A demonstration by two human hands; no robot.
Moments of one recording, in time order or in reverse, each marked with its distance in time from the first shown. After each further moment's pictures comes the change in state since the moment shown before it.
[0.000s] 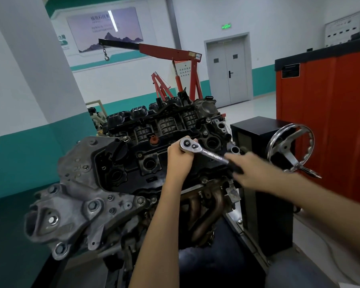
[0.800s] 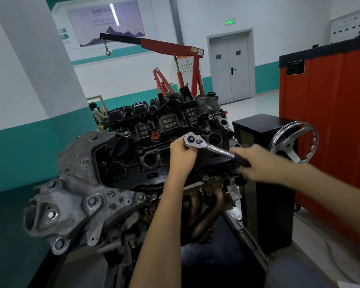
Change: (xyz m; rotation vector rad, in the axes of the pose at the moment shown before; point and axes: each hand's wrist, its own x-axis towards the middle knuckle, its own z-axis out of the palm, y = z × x) left_hand -0.001 0.001 0.002 0.023 -0.012 0.037; right_hand 0.002 0.000 -0.019 0.019 -0.054 -0.025
